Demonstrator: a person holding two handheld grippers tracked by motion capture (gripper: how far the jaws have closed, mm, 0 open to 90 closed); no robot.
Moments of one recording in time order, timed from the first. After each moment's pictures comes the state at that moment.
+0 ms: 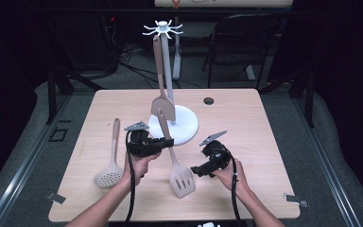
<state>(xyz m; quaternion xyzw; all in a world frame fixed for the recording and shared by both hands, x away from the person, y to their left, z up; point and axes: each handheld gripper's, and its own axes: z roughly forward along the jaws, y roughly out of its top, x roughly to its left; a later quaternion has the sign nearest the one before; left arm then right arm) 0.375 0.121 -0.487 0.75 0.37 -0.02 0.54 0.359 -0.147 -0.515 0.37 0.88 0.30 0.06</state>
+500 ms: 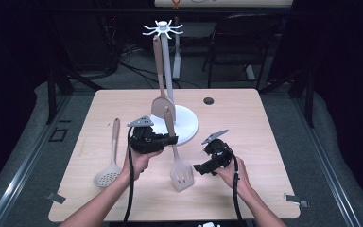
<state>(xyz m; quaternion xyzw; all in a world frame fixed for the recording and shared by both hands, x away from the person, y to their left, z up) 0.377 0.114 -0.461 0.78 0.31 0.01 0.54 0.364 -0.153 -0.517 0.38 0.88 0.29 0.08</state>
